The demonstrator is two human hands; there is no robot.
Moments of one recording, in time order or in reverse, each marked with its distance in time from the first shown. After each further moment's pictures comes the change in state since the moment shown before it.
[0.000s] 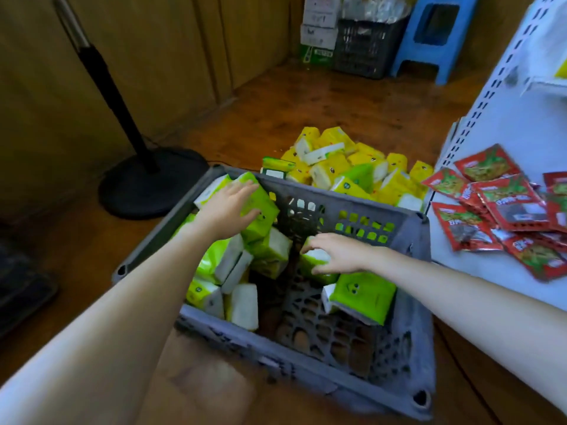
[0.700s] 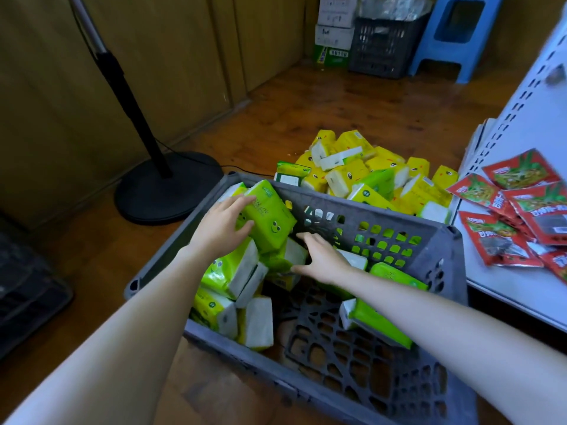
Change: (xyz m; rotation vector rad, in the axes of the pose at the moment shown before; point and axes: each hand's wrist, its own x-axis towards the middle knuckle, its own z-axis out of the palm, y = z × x) left_hand -0.010 -0.039 0.012 -0.085 0.106 -0.101; right_hand 0.059 -0.035 0.027 0.303 0.260 0.196
